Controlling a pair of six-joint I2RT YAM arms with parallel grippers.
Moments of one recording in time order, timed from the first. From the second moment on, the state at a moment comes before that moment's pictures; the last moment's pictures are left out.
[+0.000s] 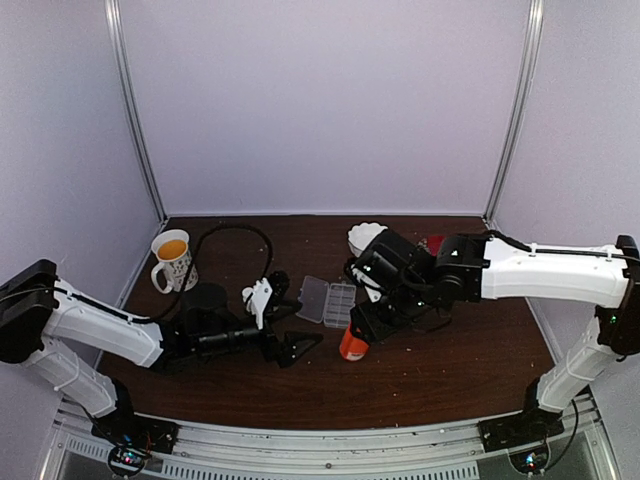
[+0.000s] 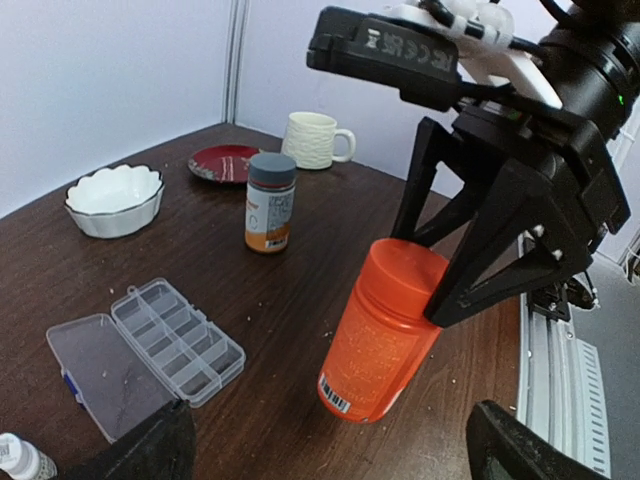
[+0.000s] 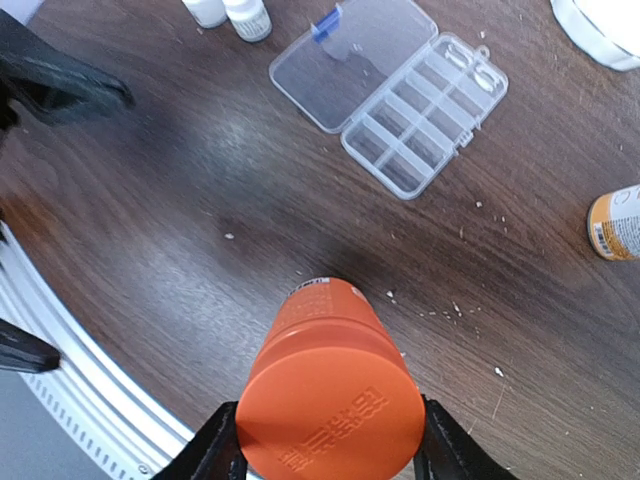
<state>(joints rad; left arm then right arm) -1.02 1.43 0.48 0.75 0.14 -0.17 1.10 1.56 1.29 -0.80 0.16 0.50</state>
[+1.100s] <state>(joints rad) -1.05 1.48 0.52 0.79 0.27 0.09 1.10 1.37 1.23 -0.56 -0.07 0.51</state>
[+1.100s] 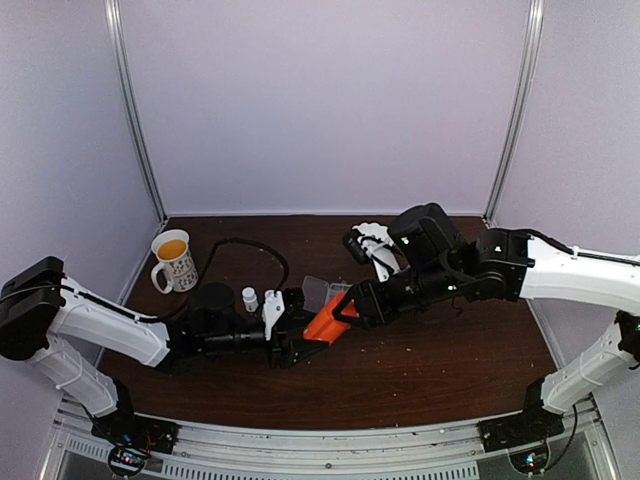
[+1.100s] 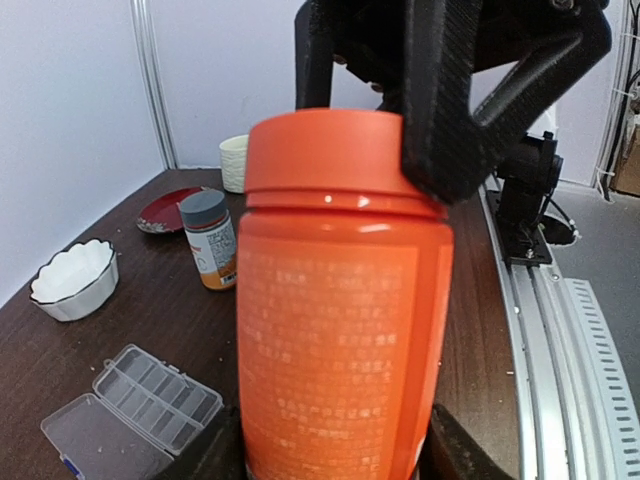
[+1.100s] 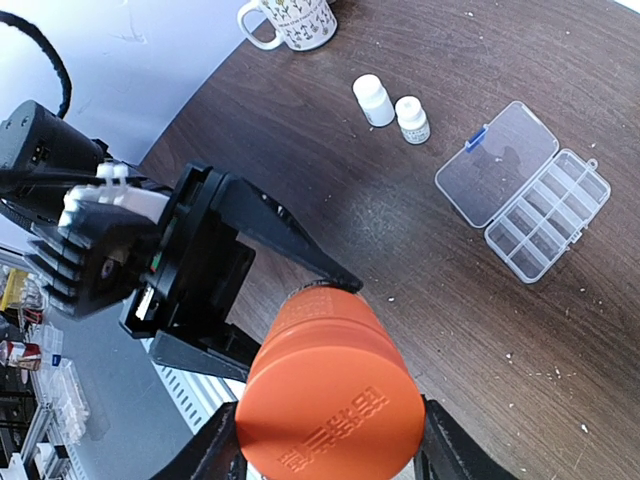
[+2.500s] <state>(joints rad) -0.89 1.09 0.72 0.05 0.50 0.29 1.08 1.33 1.22 -0.40 -0.26 0.14</state>
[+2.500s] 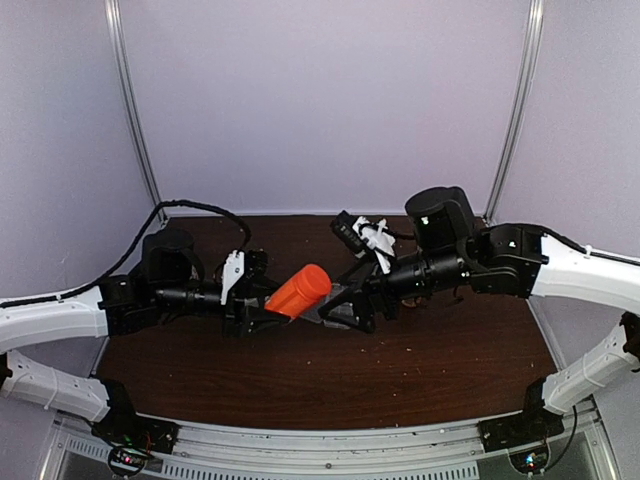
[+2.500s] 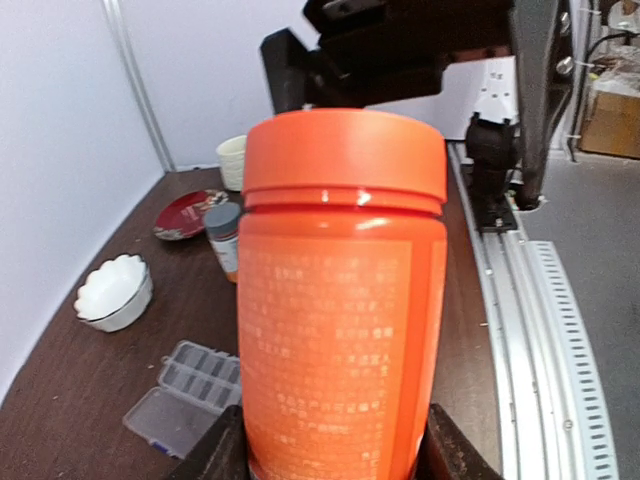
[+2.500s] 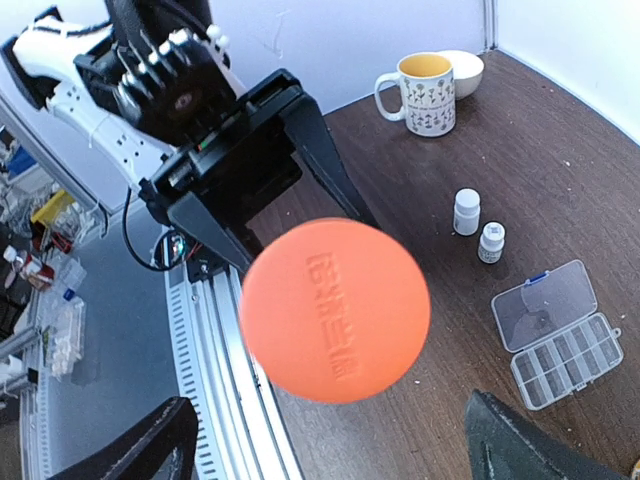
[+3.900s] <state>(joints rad) -1.02 1.10 0.71 0.08 -0.09 0.58 1.05 1.56 1.52 -0.52 -0.09 0.91</state>
